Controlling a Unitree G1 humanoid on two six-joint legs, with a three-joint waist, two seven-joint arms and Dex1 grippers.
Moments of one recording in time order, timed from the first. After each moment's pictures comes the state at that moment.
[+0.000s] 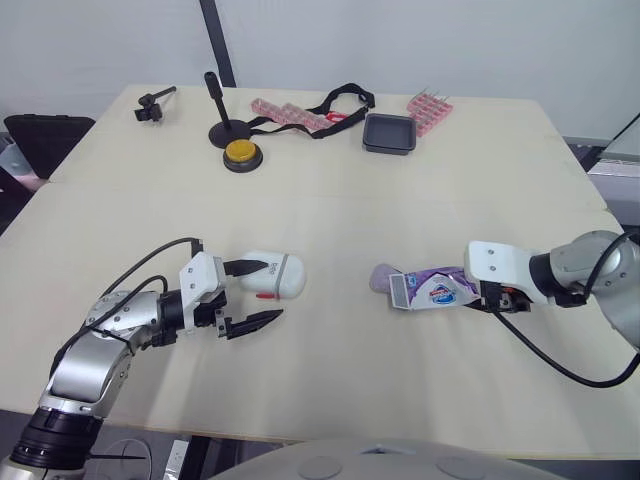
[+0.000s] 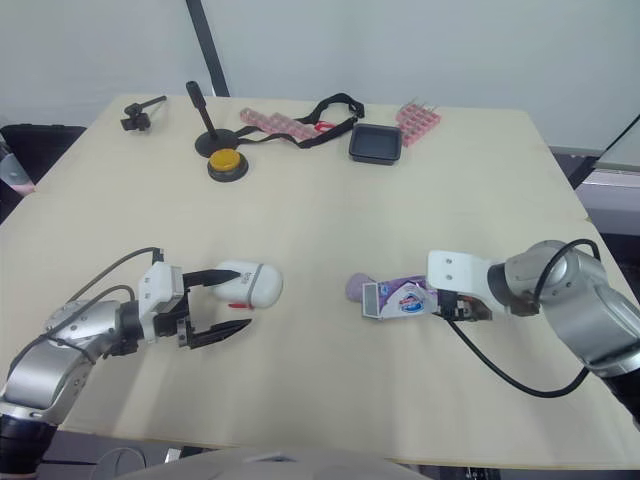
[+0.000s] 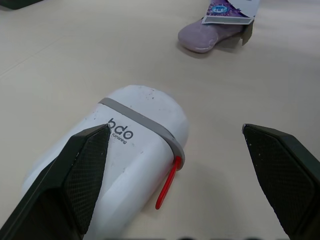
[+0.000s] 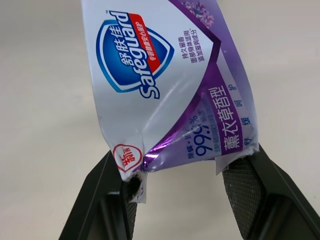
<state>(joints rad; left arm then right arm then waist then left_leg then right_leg) 0.07 0.66 0.03 -0.23 -0.41 0.12 -1.06 -0.20 -1.10 0.18 -0.40 0.05 0.54 1.16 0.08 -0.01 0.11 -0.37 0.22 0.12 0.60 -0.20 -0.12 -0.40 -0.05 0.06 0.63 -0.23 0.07</state>
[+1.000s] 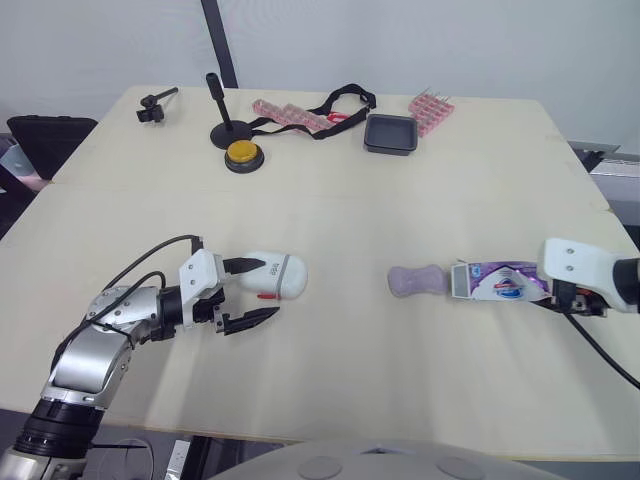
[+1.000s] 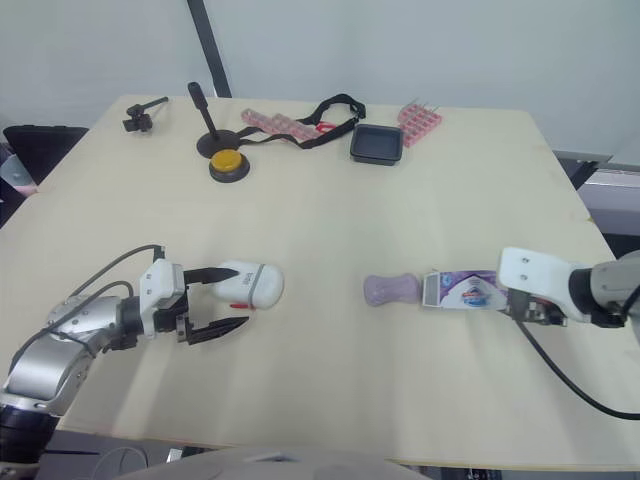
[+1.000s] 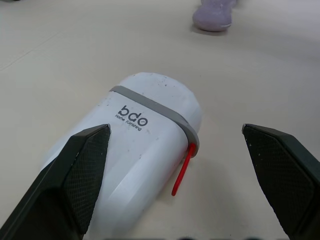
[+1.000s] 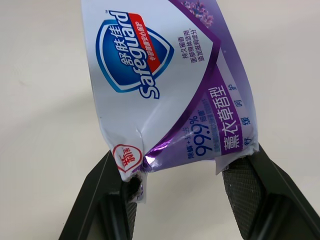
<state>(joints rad) 0.03 0.67 0.02 -0.17 -0.39 0.09 -1.09 0.18 -1.21 -0.26 -0.27 0.07 0.37 1.14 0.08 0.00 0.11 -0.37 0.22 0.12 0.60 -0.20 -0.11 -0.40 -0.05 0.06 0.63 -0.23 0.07</state>
